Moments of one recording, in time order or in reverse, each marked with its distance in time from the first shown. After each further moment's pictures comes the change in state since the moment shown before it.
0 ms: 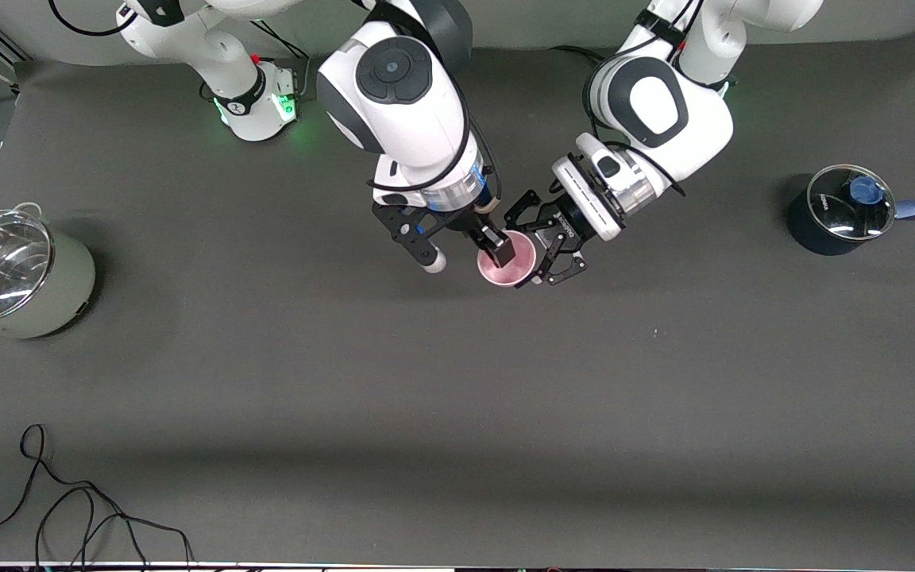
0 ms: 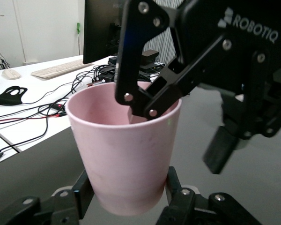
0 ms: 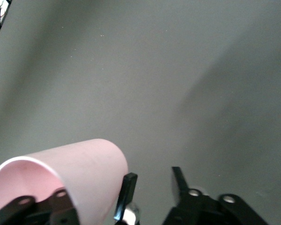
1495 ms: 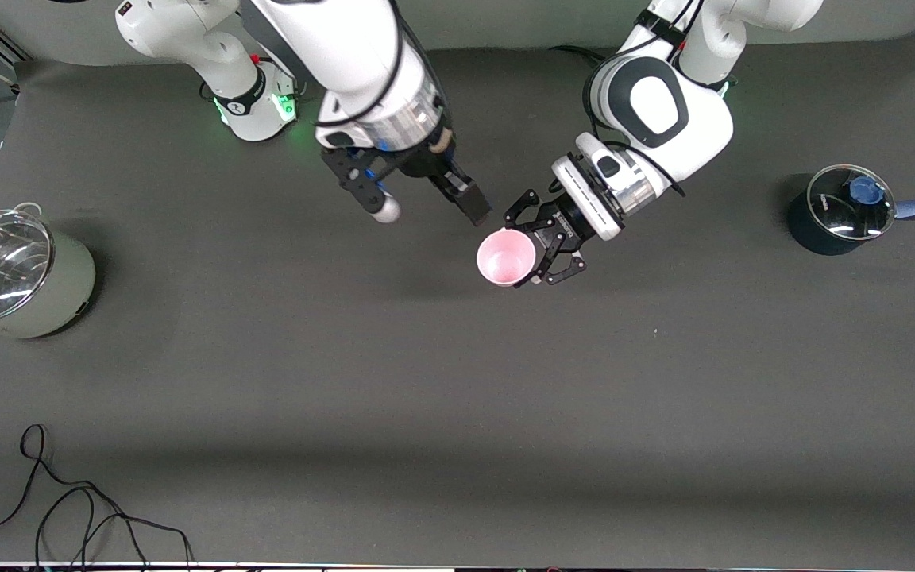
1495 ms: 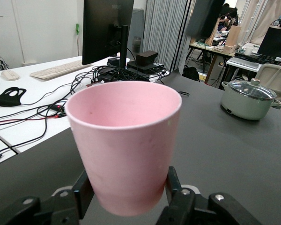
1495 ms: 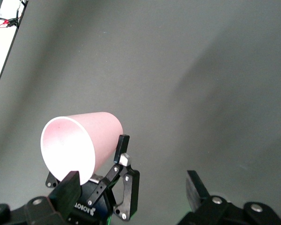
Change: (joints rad) left arm 0.001 0.000 0.001 0.001 0.001 -0.006 0.000; right arm -0.020 -0.130 0.007 -0.038 0.045 -0.067 0.000
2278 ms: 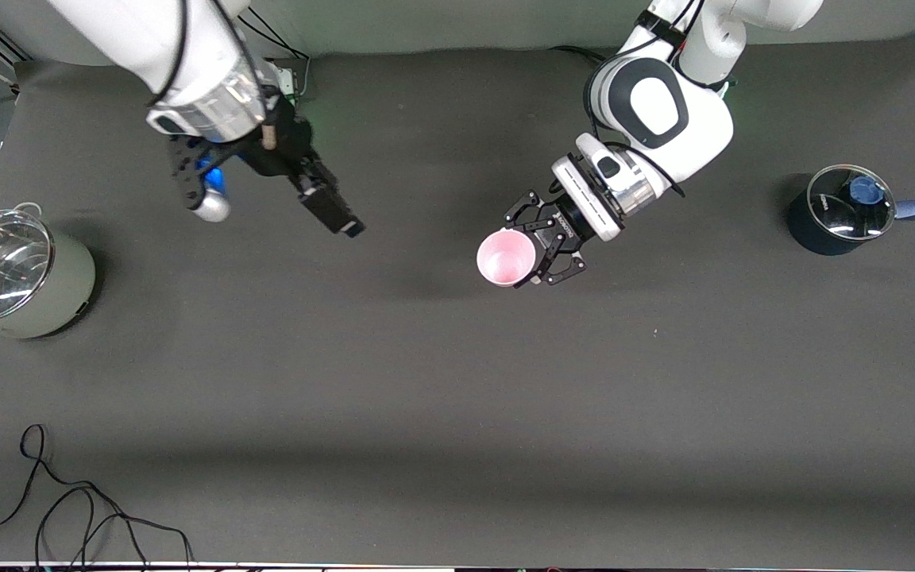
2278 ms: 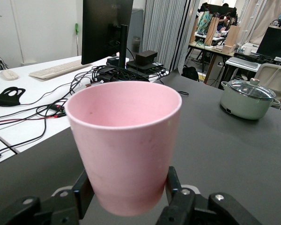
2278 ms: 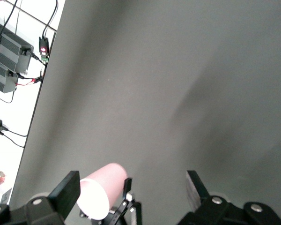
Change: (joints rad) left arm 0.001 0.001 0.000 -0.001 0.002 -0.004 0.000; right arm -0.180 -0.235 0.001 -0.177 0.034 -0.015 -0.022
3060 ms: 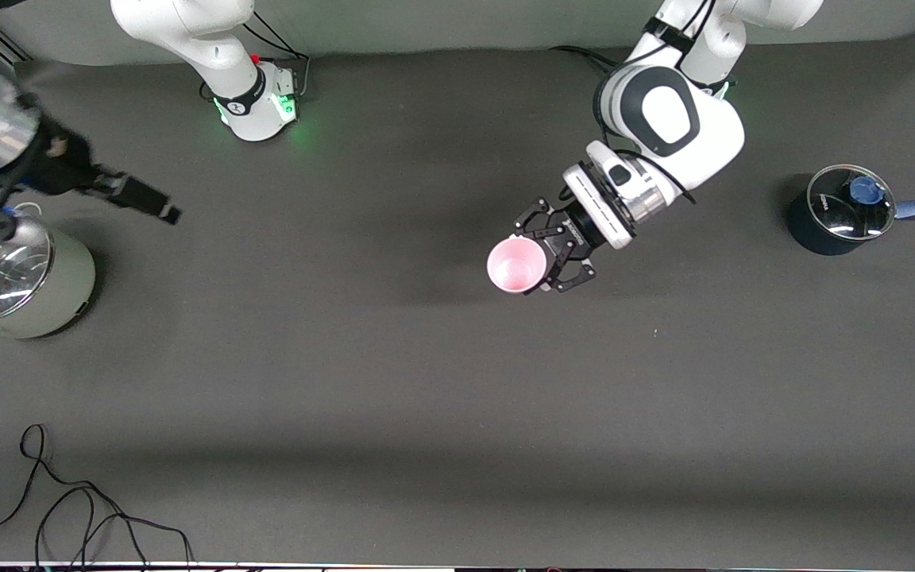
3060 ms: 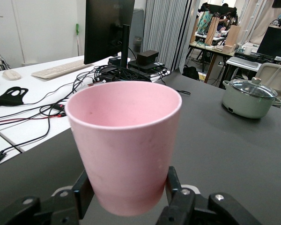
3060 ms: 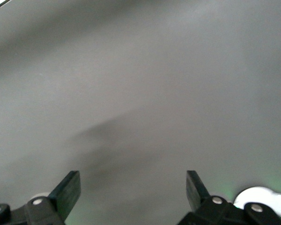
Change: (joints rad) left arm 0.012 0.003 0.007 -0.006 0.015 -0.016 0.002; right arm -0.331 -0.206 -0.006 -0.191 -0.028 -0.283 -0.905
